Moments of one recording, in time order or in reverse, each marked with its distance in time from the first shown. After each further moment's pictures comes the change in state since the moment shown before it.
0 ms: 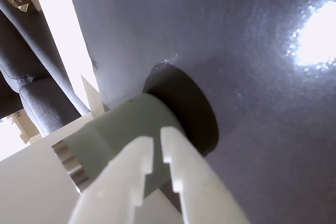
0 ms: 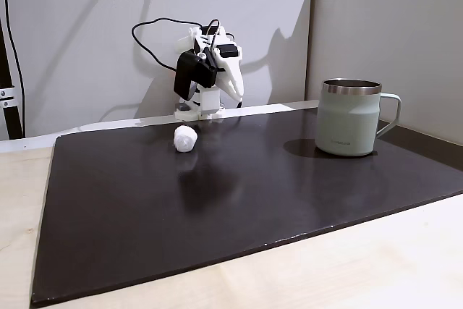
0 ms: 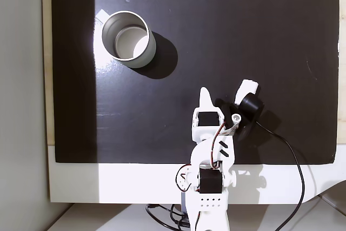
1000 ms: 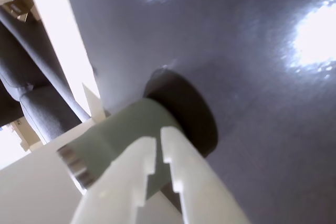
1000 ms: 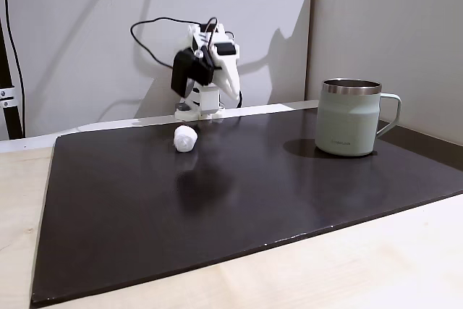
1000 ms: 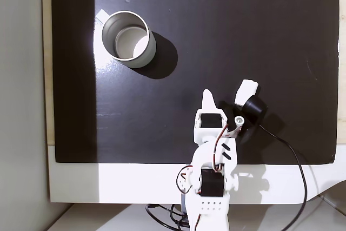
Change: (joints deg) arm 1.6 0.0 -4.4 4.9 -0.8
